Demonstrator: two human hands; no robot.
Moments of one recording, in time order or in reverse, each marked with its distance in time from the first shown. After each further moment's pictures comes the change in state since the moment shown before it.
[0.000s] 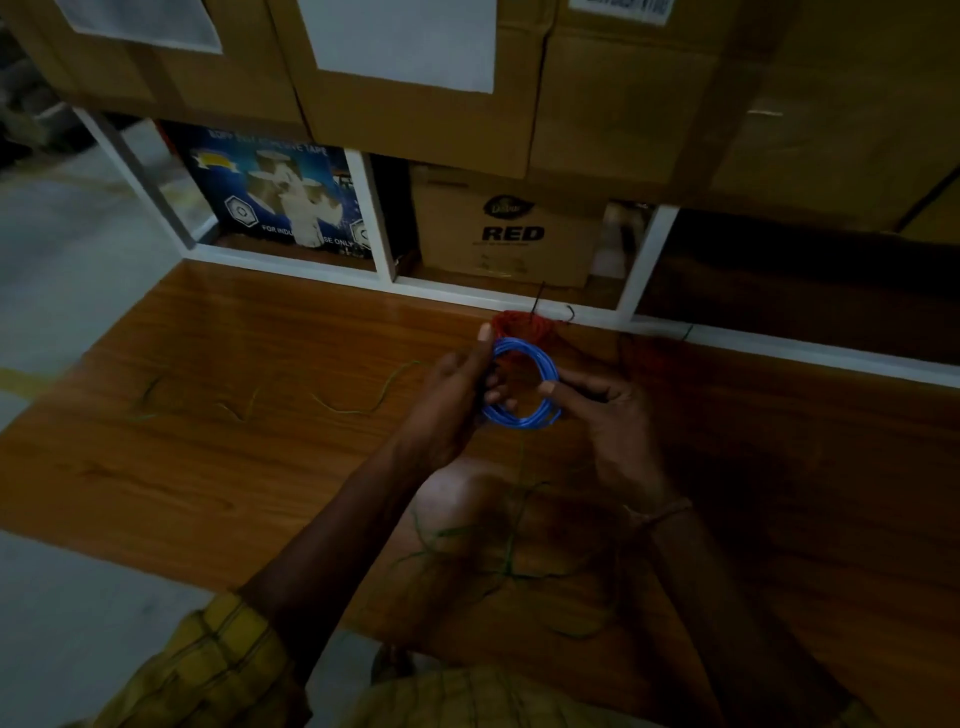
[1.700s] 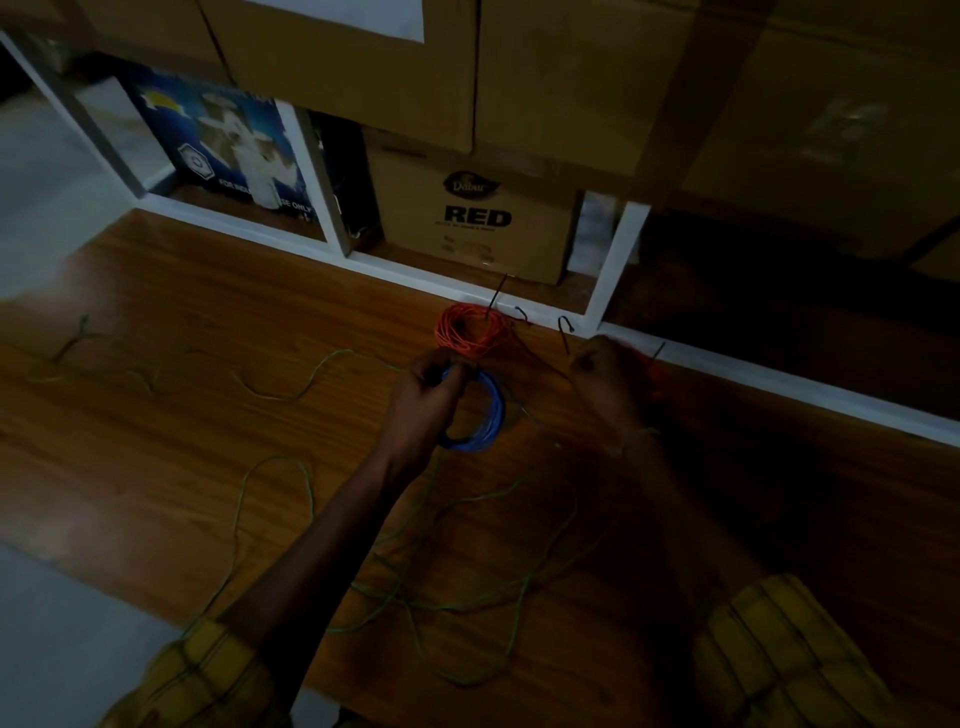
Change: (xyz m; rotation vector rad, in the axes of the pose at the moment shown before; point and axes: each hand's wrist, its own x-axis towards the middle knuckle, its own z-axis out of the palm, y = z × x) left_hand 0.066 -0.067 0.046 0.471 0.337 0.204; right_hand 0.160 0.047 -0.109 -1.033 -0.032 0.038
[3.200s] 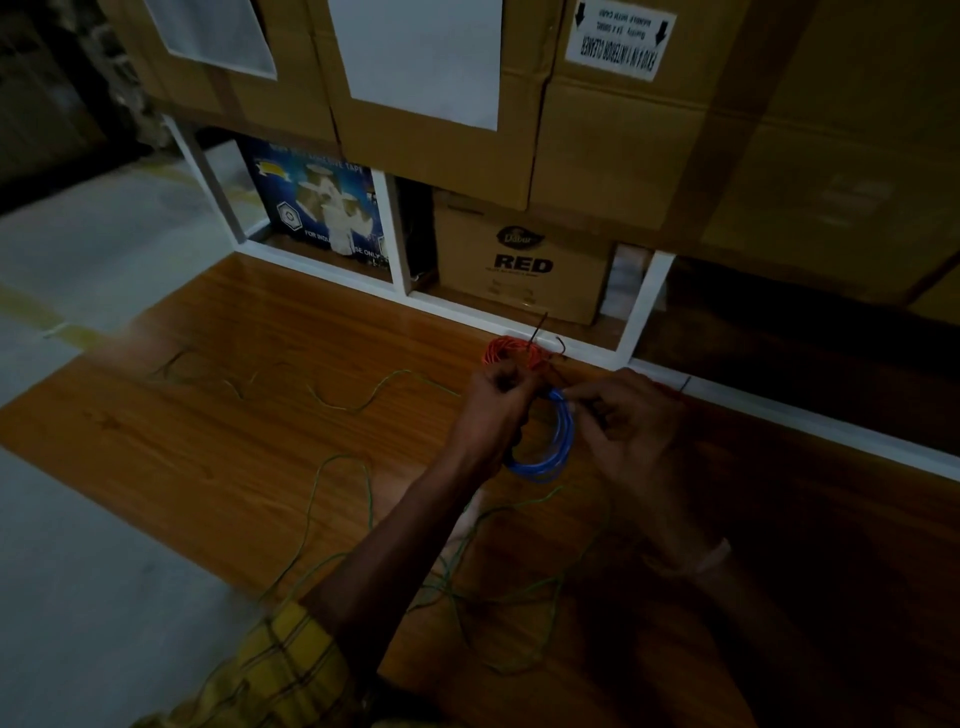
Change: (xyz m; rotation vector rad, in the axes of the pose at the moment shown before) left_hand -0.046 0.057 0.012 -0.139 -0.037 -0.074; right_hand -0.146 -0.072 -0.059 0.226 0.238 -0.662
